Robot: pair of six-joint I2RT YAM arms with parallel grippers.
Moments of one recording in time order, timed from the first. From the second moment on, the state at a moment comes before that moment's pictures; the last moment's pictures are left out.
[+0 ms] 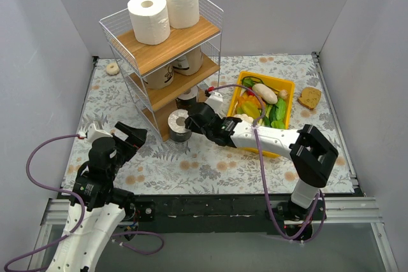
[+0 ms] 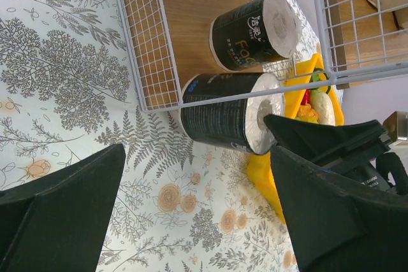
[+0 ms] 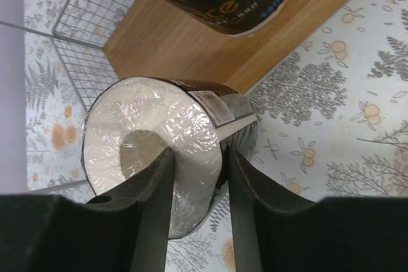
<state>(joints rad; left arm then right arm) -0.28 0.35 0.64 -0.71 -0.20 -0.97 1.04 1.71 1.20 -0.16 0.46 1.02</state>
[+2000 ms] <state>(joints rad) -0.31 0.33 0.65 -0.74 -0.23 -0.99 1.03 1.96 1.24 0.20 0.36 1.18</state>
